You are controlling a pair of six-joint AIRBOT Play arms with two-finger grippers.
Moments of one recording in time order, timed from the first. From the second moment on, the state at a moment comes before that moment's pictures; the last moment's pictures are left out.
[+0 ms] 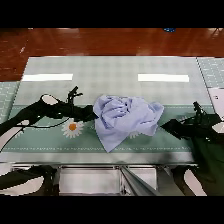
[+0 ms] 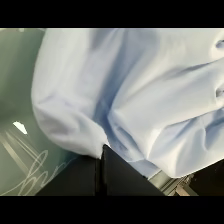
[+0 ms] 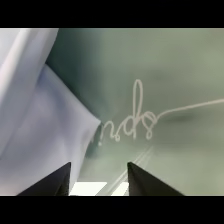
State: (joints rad) left arm -0.24 -1.37 0.70 0.52 -0.92 -1.24; right arm -0.33 -0.84 0.34 -0.86 1.02 1.32
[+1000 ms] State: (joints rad) left arm -0.05 -1.22 0.94 0.52 -0.99 -1.21; right arm -0.13 -1.13 0.91 -0.74 1.09 1.22
